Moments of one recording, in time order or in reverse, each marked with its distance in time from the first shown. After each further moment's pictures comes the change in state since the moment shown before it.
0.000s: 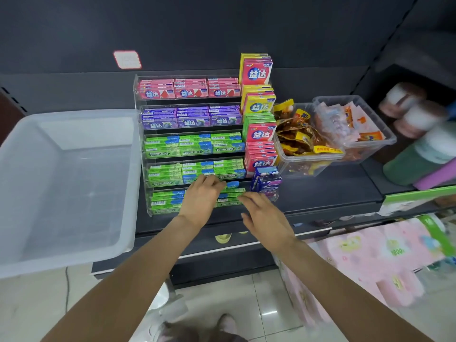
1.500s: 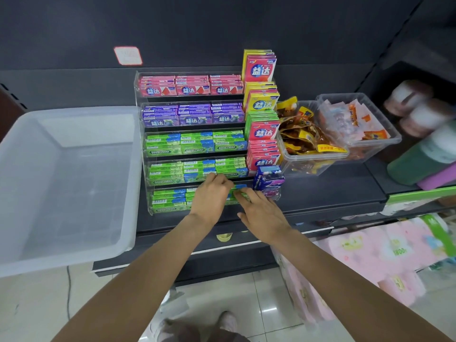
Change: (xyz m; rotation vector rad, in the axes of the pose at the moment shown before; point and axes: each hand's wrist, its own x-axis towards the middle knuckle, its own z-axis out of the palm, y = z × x) left_hand 0.008 0.016 0.000 -0.081 -0.125 -0.080; right_hand 0.018 0.001 0.006 -0.104 -0.284 0.017
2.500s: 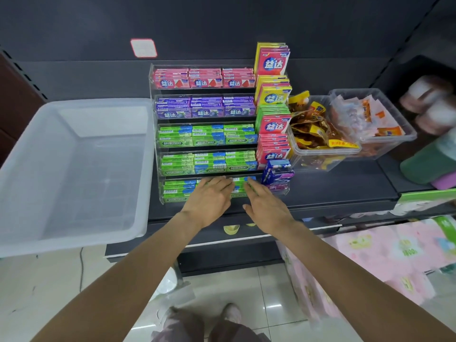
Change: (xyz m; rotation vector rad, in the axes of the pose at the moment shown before) left_hand -0.026 -0.030 0.008 0.199 -0.043 0.232; right_hand 0.003 -0.009 -0.002 0.095 -0.091 0.085
